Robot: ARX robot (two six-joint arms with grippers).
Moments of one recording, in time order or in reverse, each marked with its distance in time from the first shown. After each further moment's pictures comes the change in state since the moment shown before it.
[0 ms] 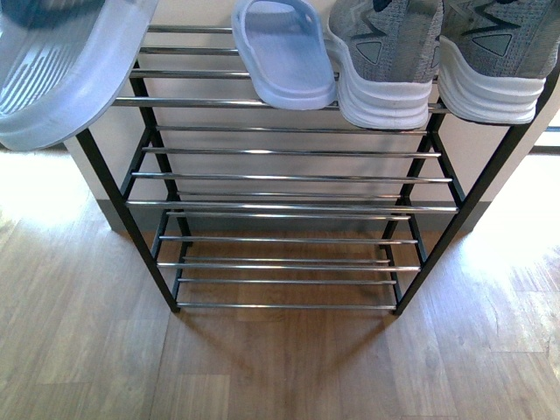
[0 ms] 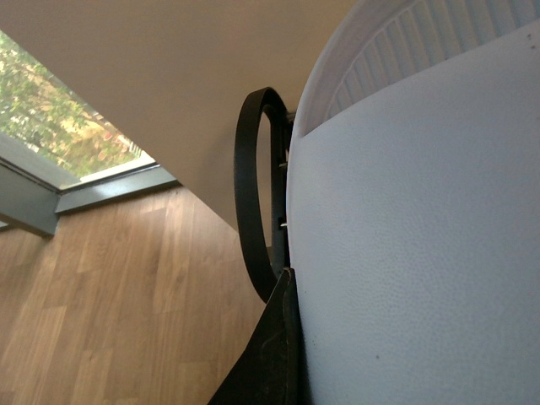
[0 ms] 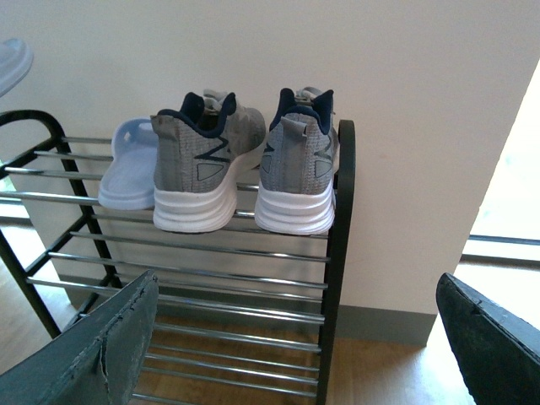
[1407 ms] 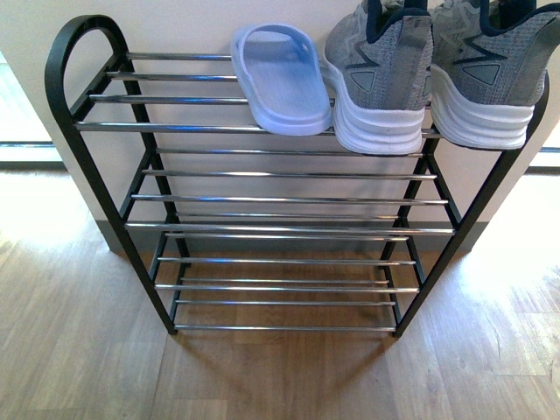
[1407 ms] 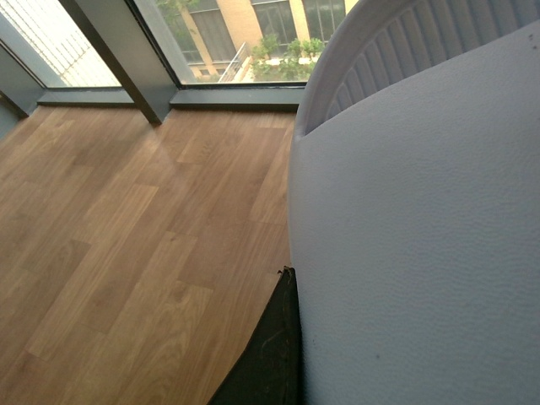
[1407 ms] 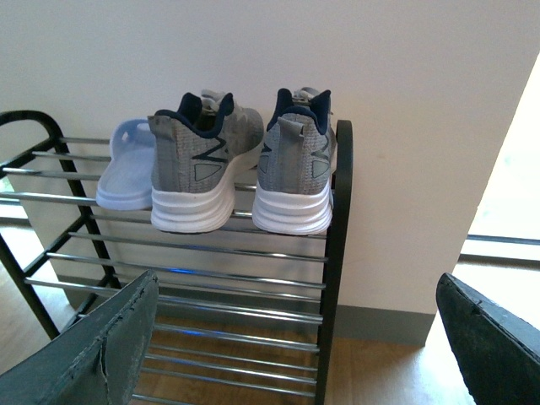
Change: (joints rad) left arm 0.834 -0.398 -0.770 0.539 0.487 0.137; right arm 0.000 0.000 0.000 0.000 0.001 0.000
